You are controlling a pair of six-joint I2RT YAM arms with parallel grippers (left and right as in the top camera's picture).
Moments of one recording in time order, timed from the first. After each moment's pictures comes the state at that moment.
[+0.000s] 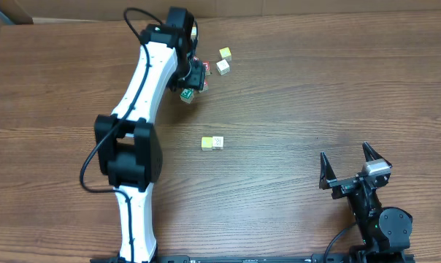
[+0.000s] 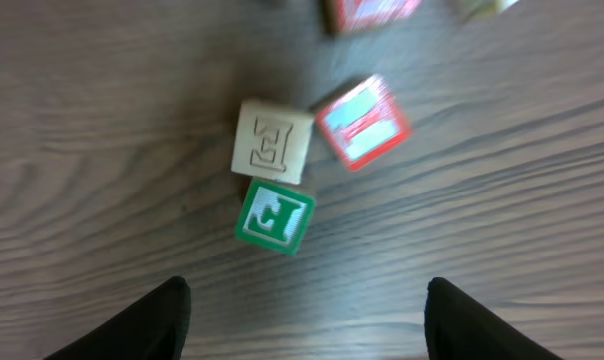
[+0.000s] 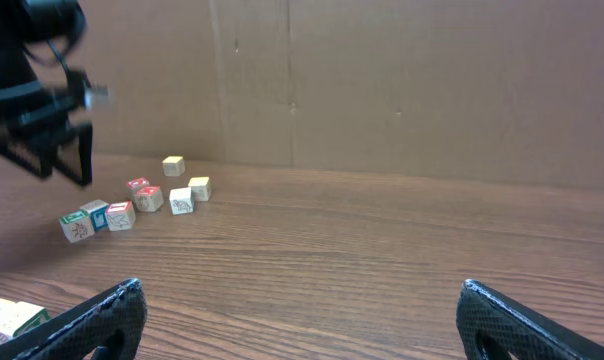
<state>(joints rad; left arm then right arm) -0.20 2.28 2.06 -1.19 -0.01 -0.08 0.07 0.01 0.02 -0.02 -0.15 0.02</state>
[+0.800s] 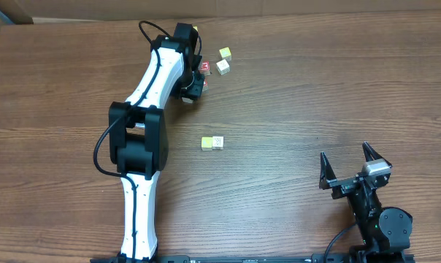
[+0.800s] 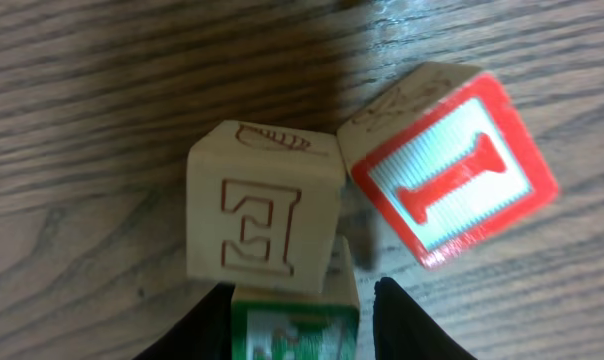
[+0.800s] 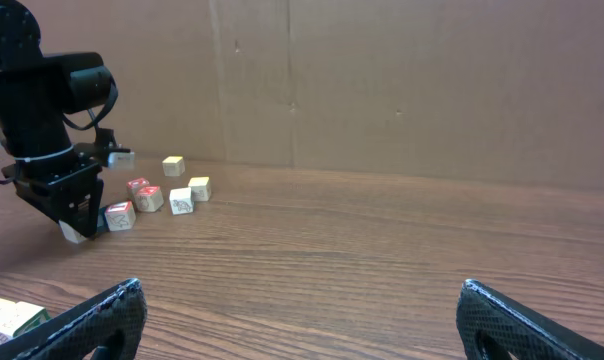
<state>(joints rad) -0.19 2.42 2.06 -1.12 -0.03 0.00 0.07 0.01 0.02 -0.02 -0.15 0.02</state>
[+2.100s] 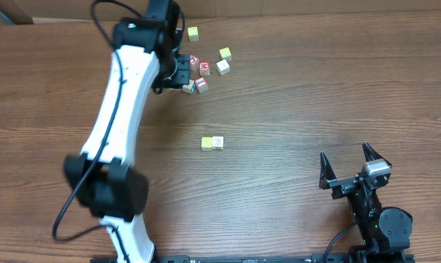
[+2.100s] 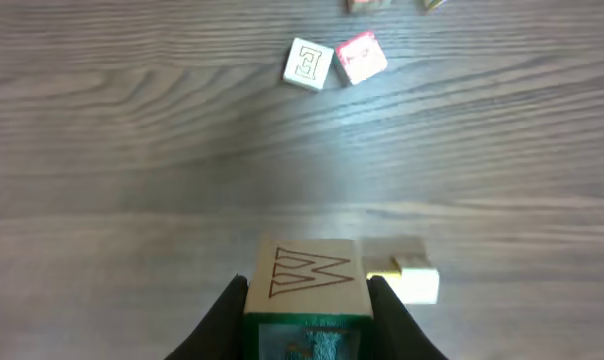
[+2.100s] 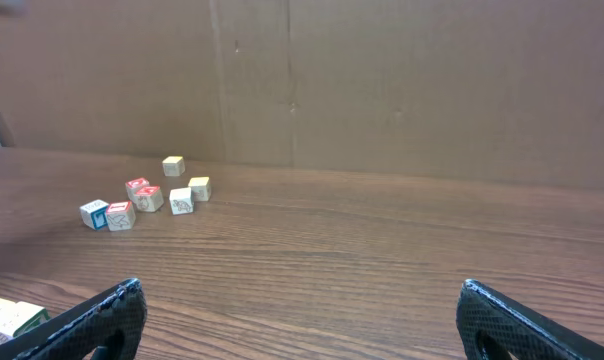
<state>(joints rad) -0.19 1.96 2.06 -1.40 -0.03 -0.19 0.07 0.01 0.02 -0.02 -0.15 0.02</state>
